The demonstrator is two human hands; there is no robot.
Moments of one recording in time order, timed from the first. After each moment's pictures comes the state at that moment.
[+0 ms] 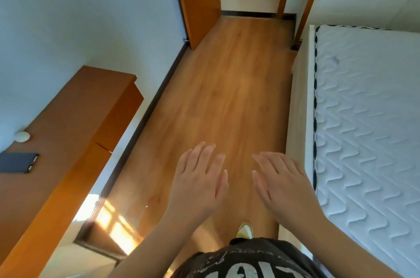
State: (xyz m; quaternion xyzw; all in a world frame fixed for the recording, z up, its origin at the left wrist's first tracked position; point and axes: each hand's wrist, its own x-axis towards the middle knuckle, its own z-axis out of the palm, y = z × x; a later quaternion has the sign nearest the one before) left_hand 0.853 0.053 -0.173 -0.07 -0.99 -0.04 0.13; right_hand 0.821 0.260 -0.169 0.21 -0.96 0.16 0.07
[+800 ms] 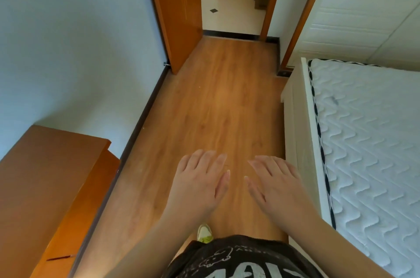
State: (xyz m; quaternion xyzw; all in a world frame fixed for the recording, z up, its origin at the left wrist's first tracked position) left_hand 0.527 -0.067 -0.171 -0.13 -0.98 -0.10 0.11; right_hand 0.517 0.137 -0.163 0.17 -0.98 0.10 0.02
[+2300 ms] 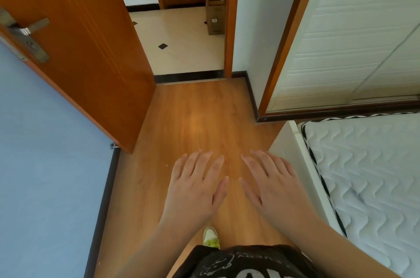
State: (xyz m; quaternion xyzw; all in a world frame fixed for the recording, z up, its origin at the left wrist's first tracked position) left_hand -0.231 -0.020 -0.174 -0.25 -0.96 -0.08 0.13; right_hand -0.195 0.182 -0.160 0.08 -0.99 0.08 0.10
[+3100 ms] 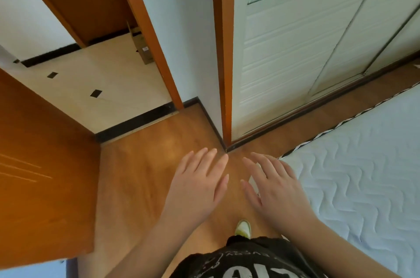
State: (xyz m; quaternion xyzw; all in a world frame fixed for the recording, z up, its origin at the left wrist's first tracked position) left_hand -0.591 0.222 -0.163 -0.45 -0.88 -0.06 0.11; right_hand -0.480 0.390 -0.182 -0.12 -0.98 0.06 0.14
